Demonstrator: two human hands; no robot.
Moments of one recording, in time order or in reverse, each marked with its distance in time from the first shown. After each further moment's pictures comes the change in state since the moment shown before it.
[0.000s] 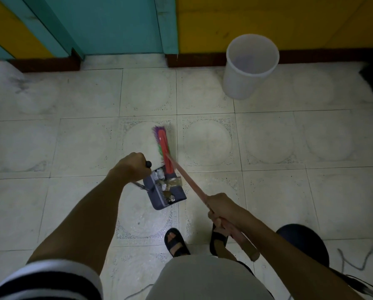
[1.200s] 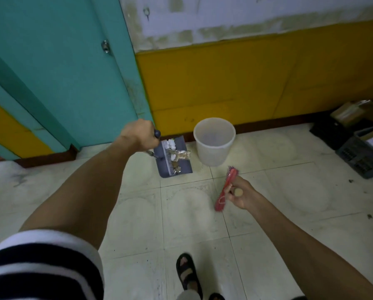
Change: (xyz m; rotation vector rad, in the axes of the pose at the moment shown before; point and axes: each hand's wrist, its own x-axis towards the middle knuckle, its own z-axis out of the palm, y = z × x) left_hand -0.061 0.298 -0.228 0.425 0.603 0.394; right_hand -0.061 -0.146 -0.237 0.870 0.034 -0.409
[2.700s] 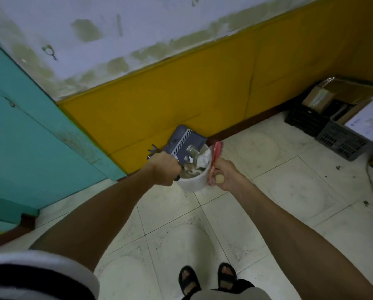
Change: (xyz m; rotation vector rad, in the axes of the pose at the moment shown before) left_hand 0.336 0.174 0.025 0.721 -0.223 0.944; right_hand 0.166 -0.292 0.092 0.073 0.029 -0.167
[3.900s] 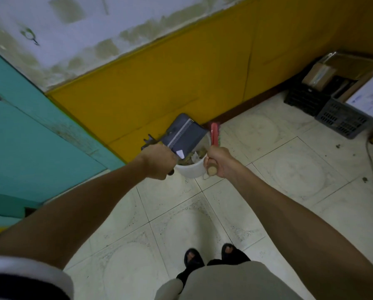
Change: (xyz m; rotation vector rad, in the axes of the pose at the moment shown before) left_hand -0.008 -0.005 0.015 0.036 -0.060 0.056; right_hand -0.009 0.003 0.014 -0.118 -0.003 -0.023
